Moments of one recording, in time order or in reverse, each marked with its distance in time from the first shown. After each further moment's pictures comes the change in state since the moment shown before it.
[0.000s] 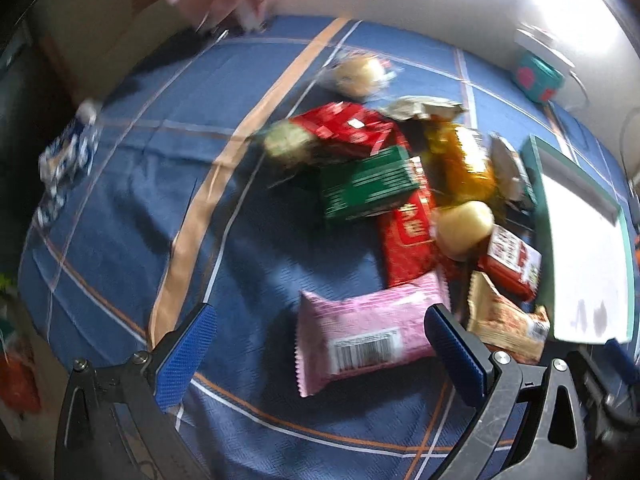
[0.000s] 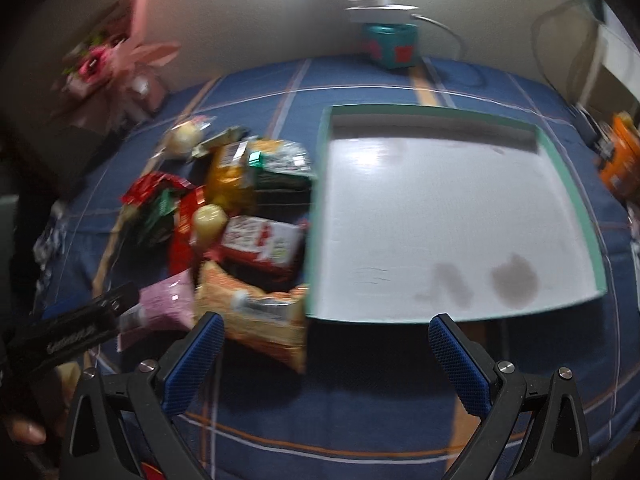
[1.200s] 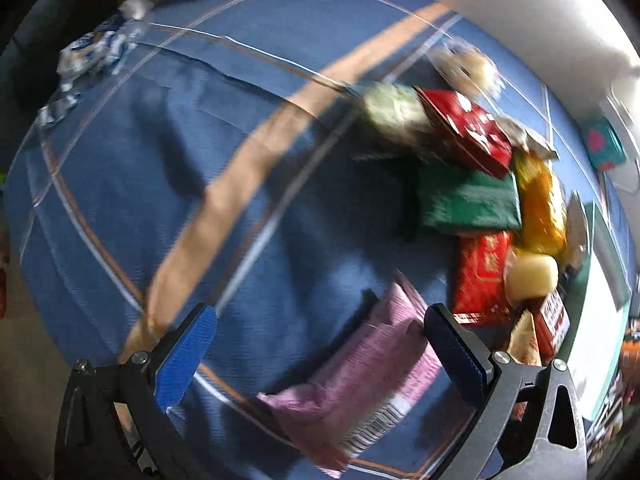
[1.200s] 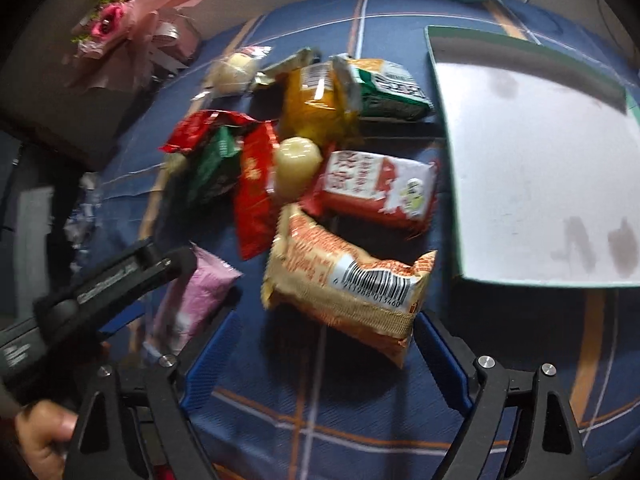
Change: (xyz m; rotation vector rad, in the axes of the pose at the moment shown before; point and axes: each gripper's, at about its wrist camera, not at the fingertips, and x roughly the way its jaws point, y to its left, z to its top) left arm 0.057 0.072 0.016 -0.295 0.110 -0.018; right arm 0.043 0.050 -0.004 0.057 0.214 0.203
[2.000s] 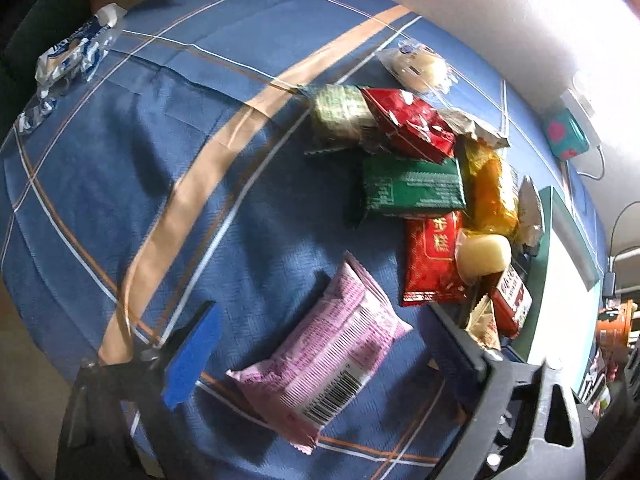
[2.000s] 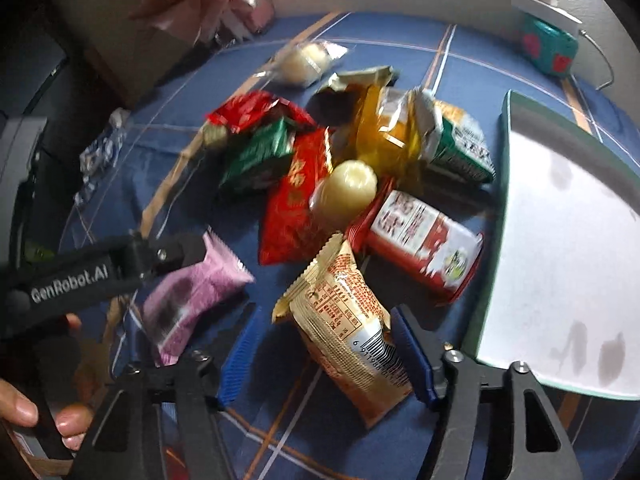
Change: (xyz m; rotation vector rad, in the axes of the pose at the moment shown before) left arm -0.024 -0.012 -0.019 0.065 0.015 -0.127; right arm 0.016 0.032 0.011 -0.320 -0.010 -0.030
